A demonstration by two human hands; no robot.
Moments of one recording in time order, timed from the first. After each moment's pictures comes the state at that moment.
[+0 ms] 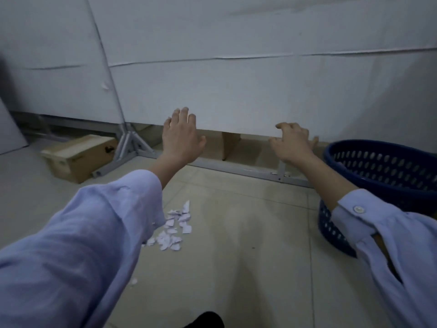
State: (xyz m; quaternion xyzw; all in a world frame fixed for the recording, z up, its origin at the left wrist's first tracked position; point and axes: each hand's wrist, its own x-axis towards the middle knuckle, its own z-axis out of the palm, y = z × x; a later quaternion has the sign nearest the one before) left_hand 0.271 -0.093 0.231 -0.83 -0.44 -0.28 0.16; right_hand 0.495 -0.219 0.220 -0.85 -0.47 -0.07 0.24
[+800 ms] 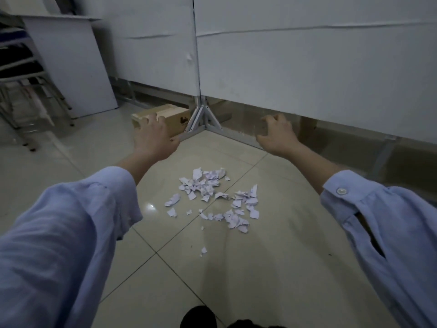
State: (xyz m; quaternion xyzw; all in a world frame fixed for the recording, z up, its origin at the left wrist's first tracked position) left_hand 0.000 -0.026 0.200 -0.72 -0.66 -0.19 0.13; right_hand 0.290 -0.064 0.199 -0.71 -0.66 0.03 0.25
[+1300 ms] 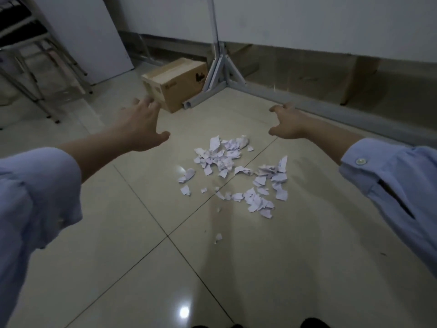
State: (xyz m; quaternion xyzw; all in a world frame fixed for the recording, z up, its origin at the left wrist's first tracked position) left_hand -0.021 0.018 0.166 -0.76 -0.62 0.02 0.18; right_hand 0.311 0.061 0.095 -0.67 -0.72 0.16 0.11
